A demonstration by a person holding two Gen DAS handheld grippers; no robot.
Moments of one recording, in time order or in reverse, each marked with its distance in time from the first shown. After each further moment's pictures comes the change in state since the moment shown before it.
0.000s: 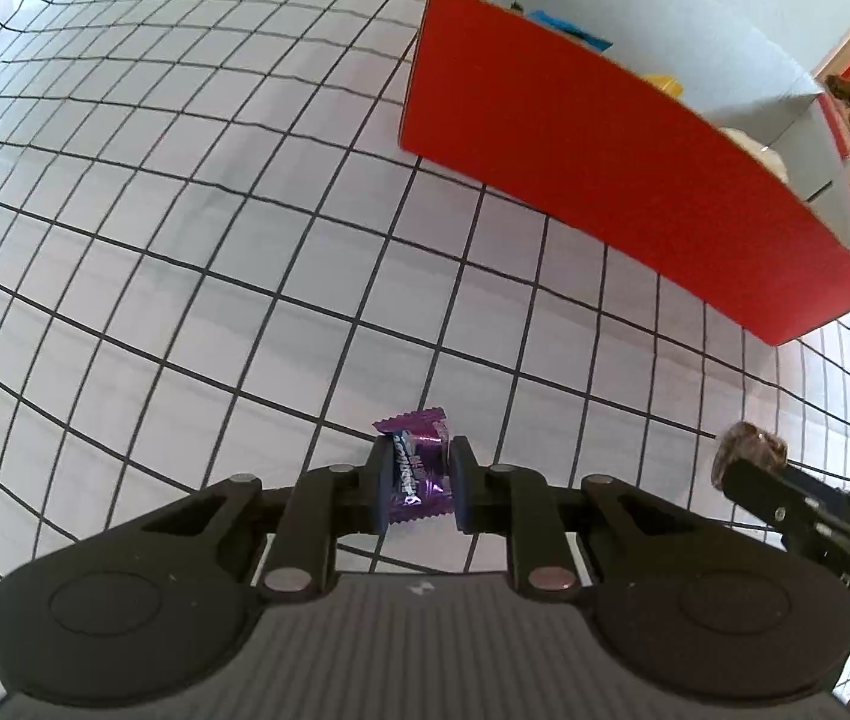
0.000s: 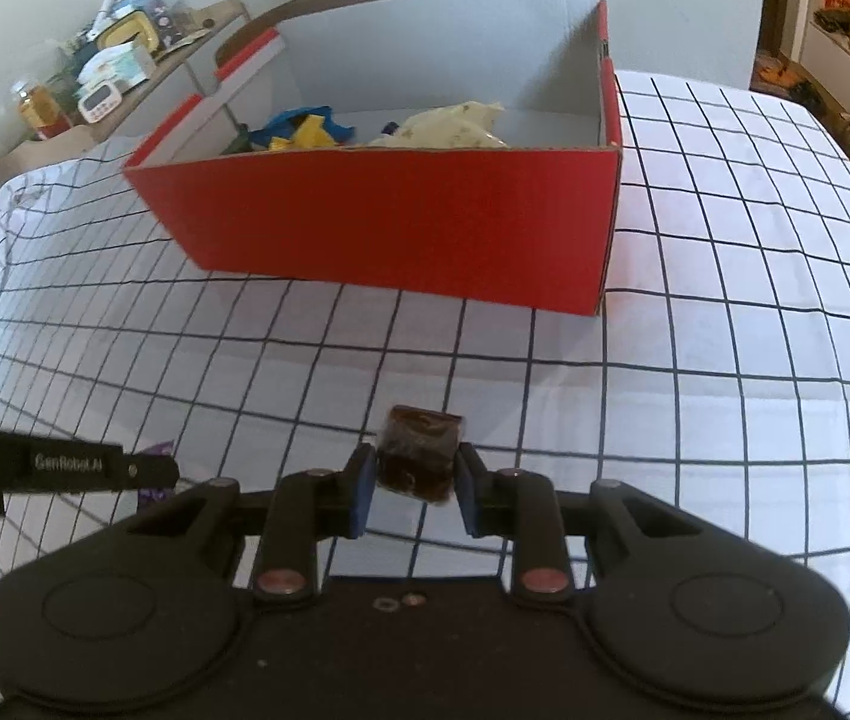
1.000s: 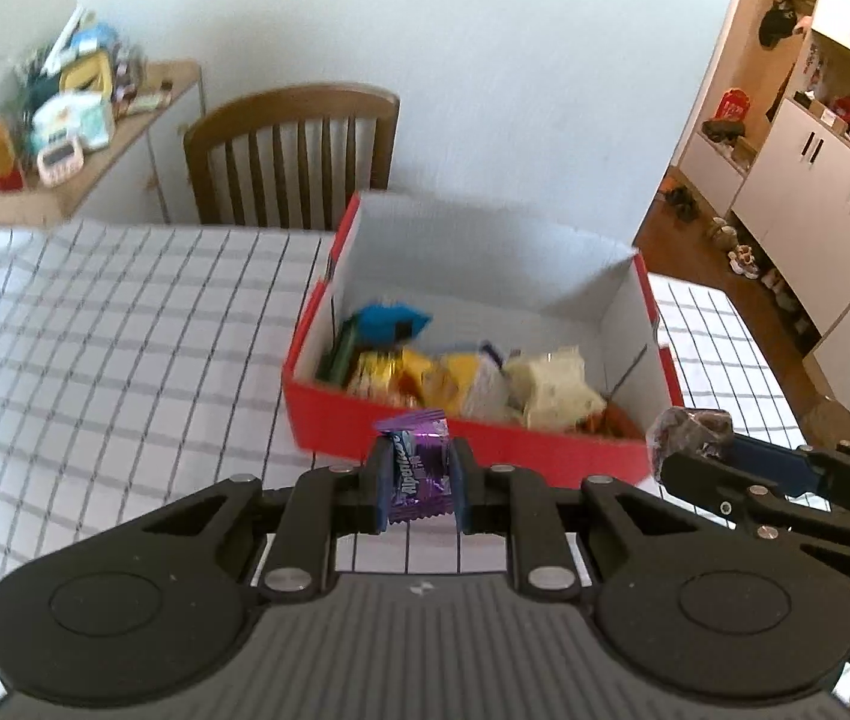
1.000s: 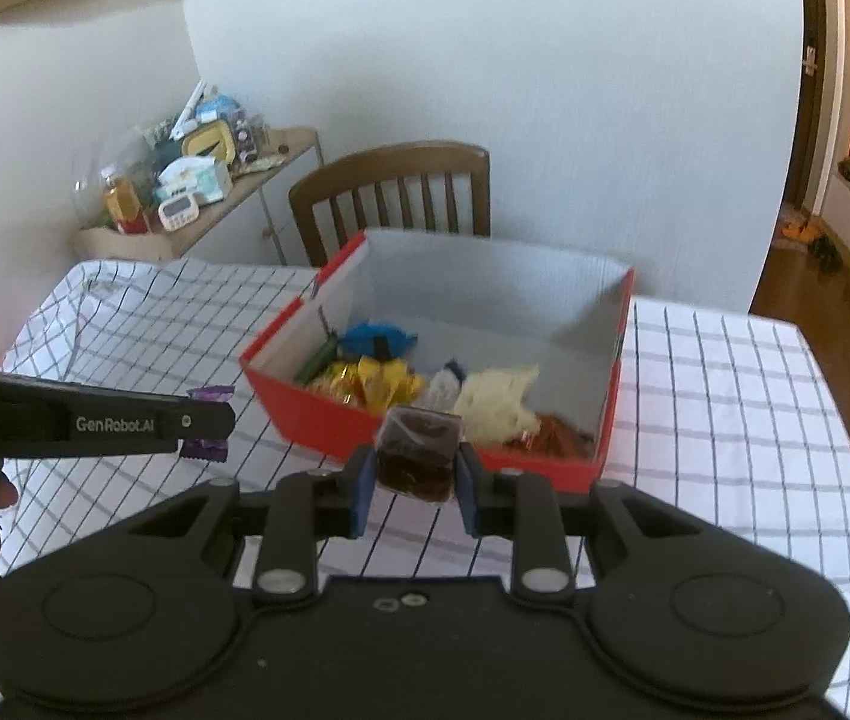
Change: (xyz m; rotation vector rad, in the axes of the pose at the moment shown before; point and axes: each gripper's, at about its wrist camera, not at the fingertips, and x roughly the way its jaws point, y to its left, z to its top) left arm -0.119 -0.061 0.058 0.254 -0.333 -0.075; right arm -0.093 0.029 0.069 -0.138 -0.274 0.012
